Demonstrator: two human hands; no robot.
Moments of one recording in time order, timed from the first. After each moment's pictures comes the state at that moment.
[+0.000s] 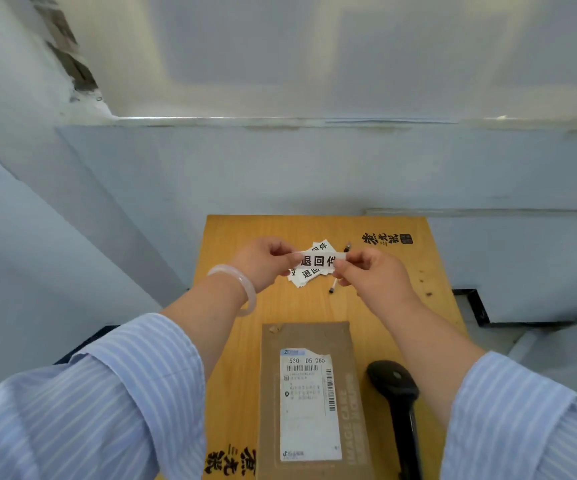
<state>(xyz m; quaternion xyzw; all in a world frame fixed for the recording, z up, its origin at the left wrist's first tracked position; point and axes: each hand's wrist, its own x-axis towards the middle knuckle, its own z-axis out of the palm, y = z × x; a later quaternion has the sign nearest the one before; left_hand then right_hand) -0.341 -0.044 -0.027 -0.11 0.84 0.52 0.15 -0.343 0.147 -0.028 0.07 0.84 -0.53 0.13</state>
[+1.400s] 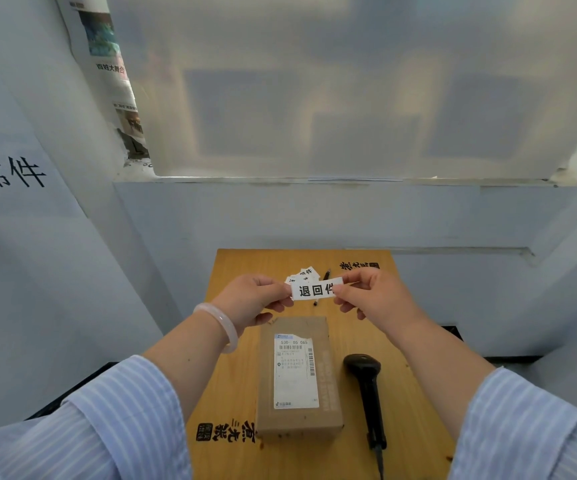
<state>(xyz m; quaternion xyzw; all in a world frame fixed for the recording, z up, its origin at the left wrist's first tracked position) -0.205 -0.025 0.066 -0.13 0.74 0.65 0.16 -0.227 0.190 0.077 -0.02 0.83 -0.55 0.13</state>
